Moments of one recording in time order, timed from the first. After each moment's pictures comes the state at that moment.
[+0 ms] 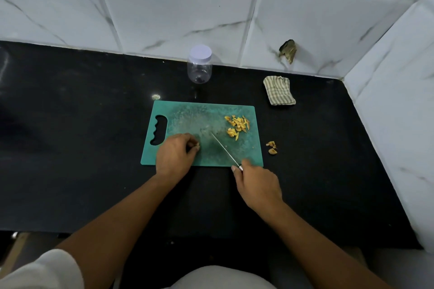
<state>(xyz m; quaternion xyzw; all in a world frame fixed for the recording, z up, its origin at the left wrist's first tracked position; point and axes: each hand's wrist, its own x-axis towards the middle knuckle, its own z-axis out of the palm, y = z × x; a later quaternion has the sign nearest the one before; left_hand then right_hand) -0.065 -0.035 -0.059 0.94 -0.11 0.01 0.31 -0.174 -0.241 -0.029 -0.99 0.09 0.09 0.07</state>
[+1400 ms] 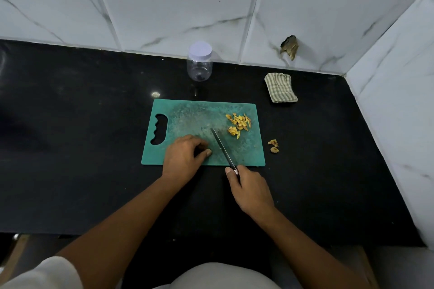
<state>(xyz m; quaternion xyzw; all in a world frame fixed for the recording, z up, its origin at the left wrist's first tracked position) -0.071 -0.045 -0.065 0.94 -0.18 0.00 0.30 -0.181 -0.222 -0.042 -0.95 0.14 0.09 0.27</state>
